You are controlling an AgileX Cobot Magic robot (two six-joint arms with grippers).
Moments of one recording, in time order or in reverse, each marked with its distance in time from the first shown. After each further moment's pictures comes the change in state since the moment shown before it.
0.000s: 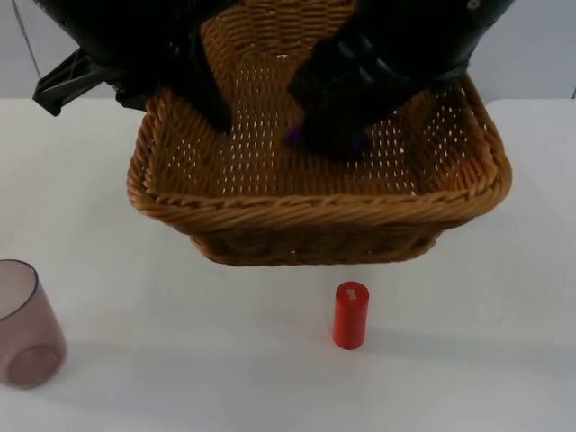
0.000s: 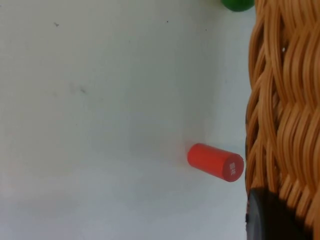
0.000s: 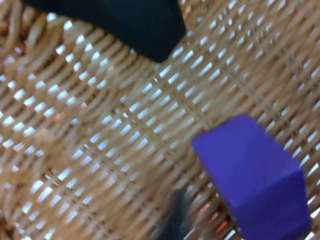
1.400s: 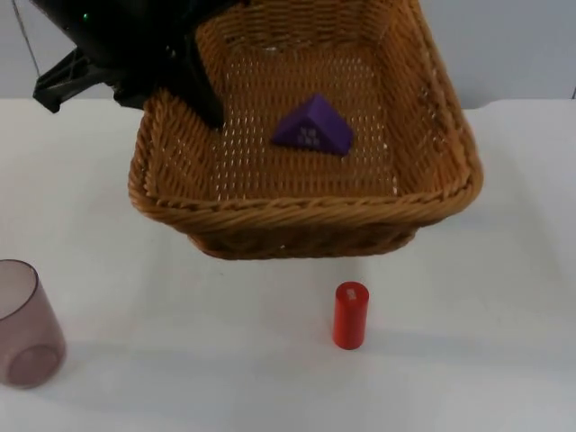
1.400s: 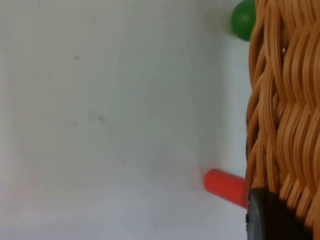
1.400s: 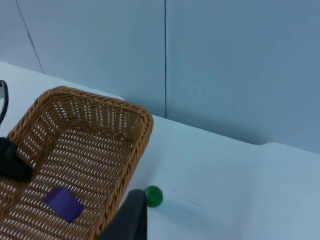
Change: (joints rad) right arm -0.316 -0.761 -0.025 -0.083 0.235 0.082; left arm 0.024 0.041 0.000 0.022 -0.060 0.023
